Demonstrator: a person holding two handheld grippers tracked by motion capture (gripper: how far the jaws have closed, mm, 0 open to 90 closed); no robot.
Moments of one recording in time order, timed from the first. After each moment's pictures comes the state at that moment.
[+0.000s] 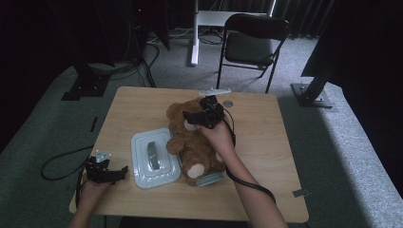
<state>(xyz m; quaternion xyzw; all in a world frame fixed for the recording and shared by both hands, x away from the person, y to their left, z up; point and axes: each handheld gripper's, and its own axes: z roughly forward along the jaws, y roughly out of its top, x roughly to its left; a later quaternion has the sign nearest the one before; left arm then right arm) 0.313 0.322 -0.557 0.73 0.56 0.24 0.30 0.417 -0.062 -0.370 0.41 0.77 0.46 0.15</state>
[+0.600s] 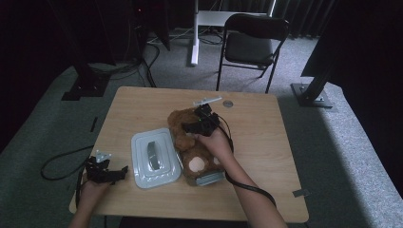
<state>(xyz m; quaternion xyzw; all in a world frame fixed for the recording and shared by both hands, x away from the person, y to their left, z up) 0.313 0.322 -0.557 0.74 0.56 0.24 0.30 0.423 -0.051 -0.407 0.41 0.81 0.40 0.12</state>
